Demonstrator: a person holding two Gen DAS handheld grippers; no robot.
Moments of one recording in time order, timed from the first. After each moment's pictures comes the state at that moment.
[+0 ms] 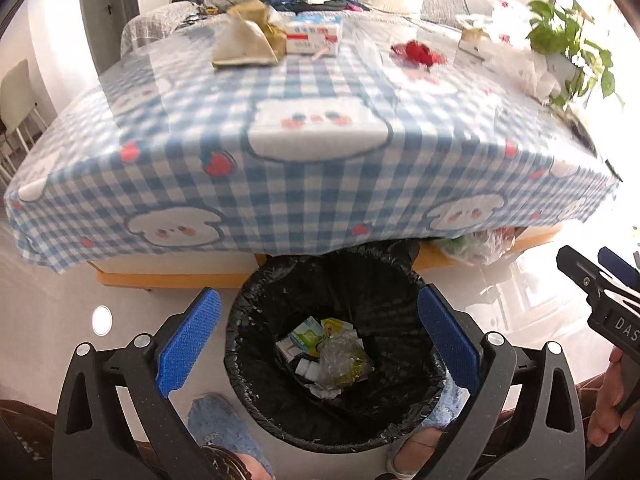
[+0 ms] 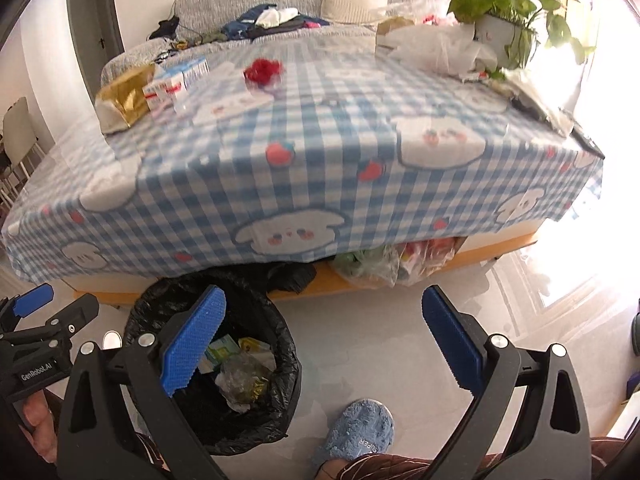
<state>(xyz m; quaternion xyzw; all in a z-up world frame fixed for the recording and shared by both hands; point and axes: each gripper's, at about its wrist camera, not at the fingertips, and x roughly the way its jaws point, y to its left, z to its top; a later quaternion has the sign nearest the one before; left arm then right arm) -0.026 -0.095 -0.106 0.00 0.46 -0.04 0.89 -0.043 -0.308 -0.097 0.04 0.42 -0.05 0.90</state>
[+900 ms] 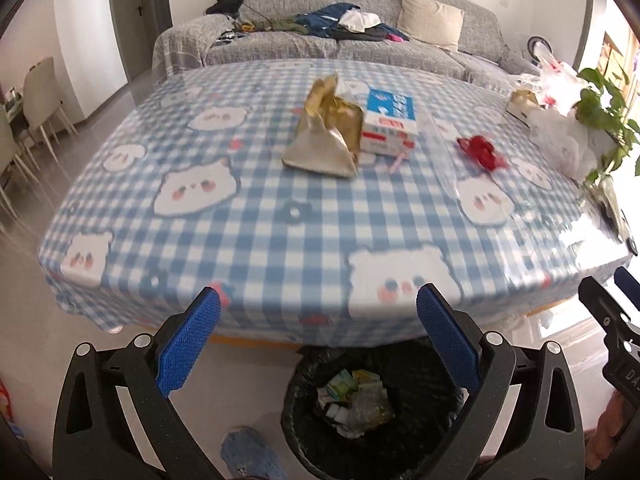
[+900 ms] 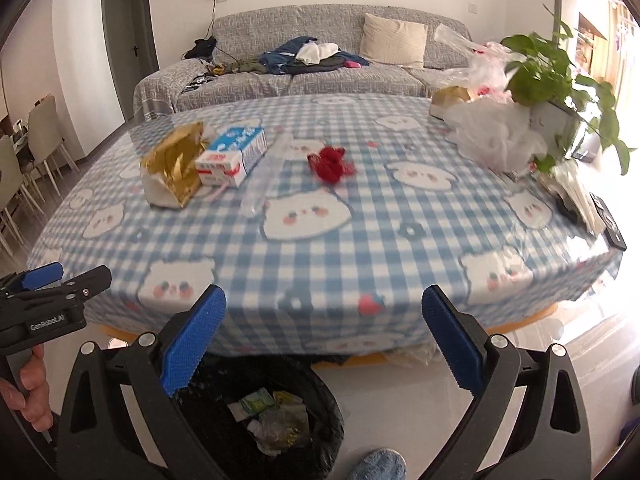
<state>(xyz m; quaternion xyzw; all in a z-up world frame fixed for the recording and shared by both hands) 0.064 -0.037 -0.027 -0.02 0.45 0.02 0.89 0.036 -0.252 -0.013 0.01 0.38 0.00 0.92</state>
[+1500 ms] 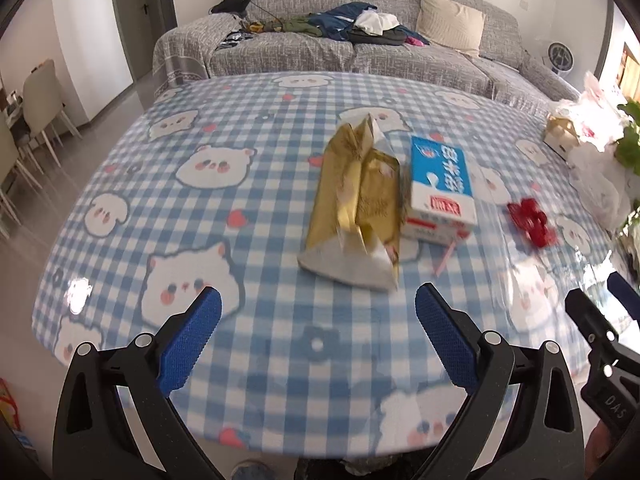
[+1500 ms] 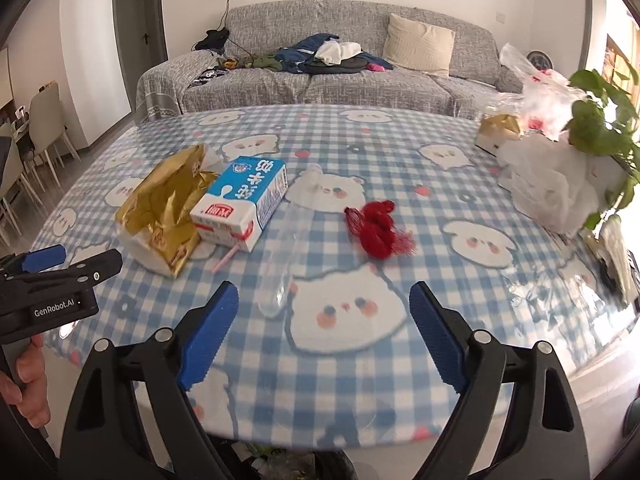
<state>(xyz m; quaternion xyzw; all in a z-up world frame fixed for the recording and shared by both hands) 0.184 -0.016 -0.021 -0.02 0.45 0.03 0.89 0.157 -0.212 -0.015 -0.01 0.39 0.02 0.92</state>
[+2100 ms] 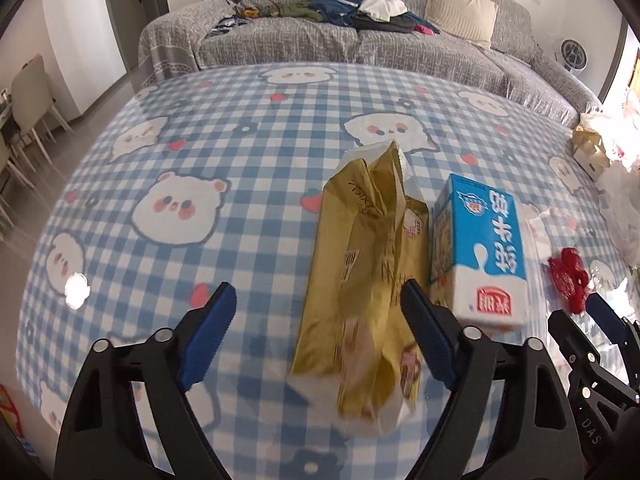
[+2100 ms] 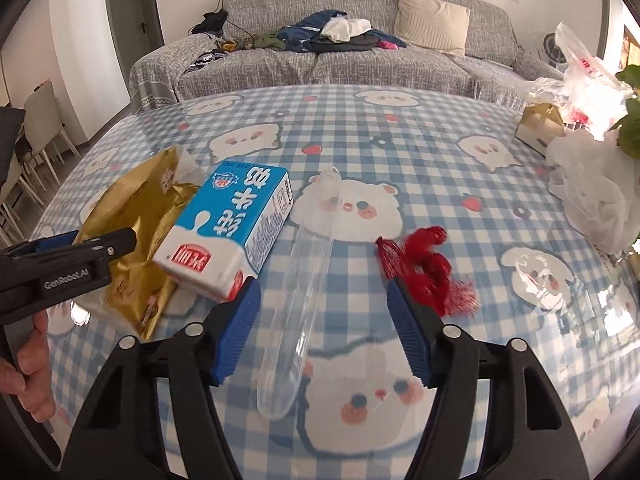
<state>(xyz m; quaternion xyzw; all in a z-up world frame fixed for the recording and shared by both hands) 0.285 -0.011 -0.048 -0.02 0.48 0.03 0.88 0.247 -0.197 -0.049 0.00 0.43 0.04 0.90</state>
